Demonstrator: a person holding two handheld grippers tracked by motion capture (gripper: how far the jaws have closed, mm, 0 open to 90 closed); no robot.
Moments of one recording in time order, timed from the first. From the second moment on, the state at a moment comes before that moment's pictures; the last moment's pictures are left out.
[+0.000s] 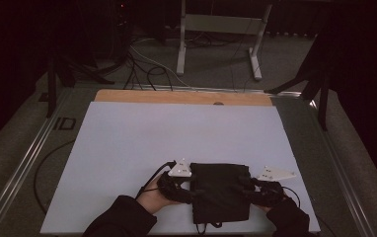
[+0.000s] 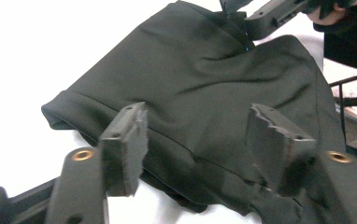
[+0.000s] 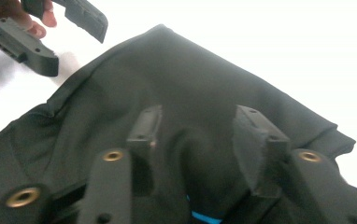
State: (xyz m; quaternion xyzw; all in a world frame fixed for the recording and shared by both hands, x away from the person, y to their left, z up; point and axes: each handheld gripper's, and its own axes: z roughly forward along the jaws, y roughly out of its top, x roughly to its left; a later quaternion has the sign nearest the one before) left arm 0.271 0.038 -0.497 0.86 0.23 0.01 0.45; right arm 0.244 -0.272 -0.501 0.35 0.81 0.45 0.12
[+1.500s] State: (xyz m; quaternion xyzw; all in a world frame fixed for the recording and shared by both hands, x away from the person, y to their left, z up) left arm 0.294 0.040 -0.512 0.84 0.33 0.07 0.43; right arm 0.258 -0.277 -0.505 0.40 0.80 0.41 0.20
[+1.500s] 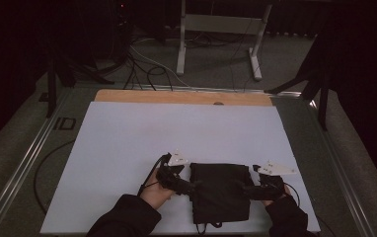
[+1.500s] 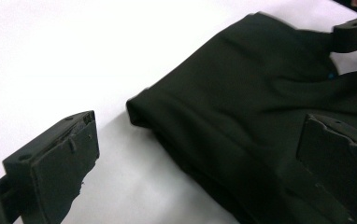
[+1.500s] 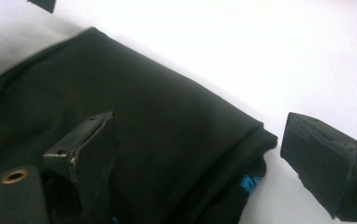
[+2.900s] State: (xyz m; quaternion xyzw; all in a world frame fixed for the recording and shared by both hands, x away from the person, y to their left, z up) left arm 0.299 0.014 -0.534 0.85 0.34 0.00 0.39; right arm 0.272 -0.270 -0.536 0.46 0.80 0.34 0.16
